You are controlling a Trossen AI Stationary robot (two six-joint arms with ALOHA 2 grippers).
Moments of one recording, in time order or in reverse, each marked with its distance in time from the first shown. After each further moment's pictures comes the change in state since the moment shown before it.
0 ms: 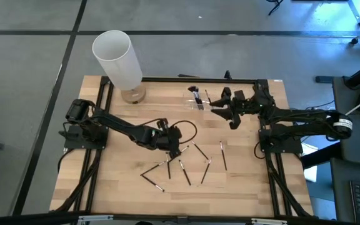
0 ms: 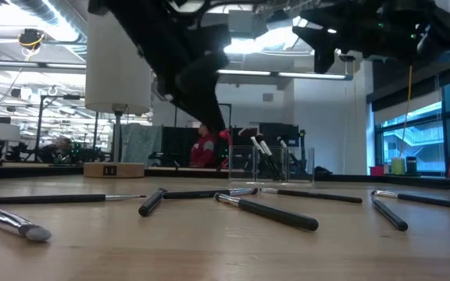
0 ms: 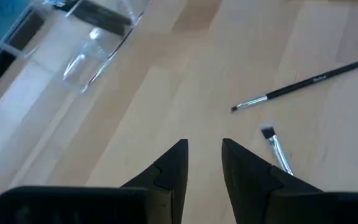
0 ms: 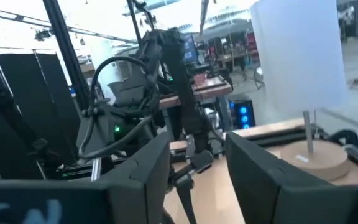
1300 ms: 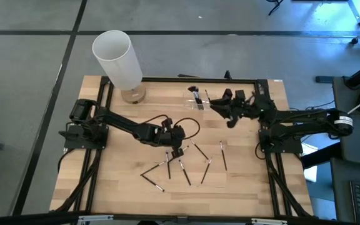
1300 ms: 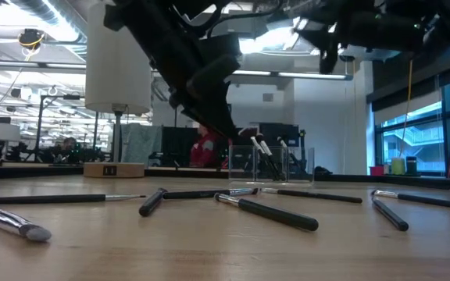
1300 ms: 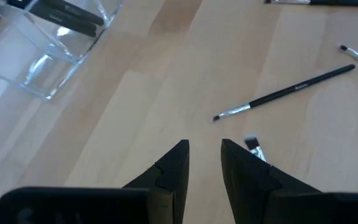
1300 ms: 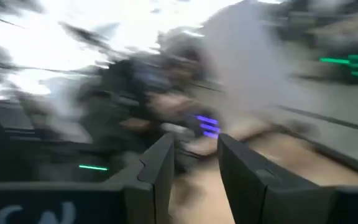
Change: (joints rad) left arm 0.049 0.026 0.000 0.075 0.125 0.031; right arm 0.109 -0.023 0.013 -0.055 0.366 0.088
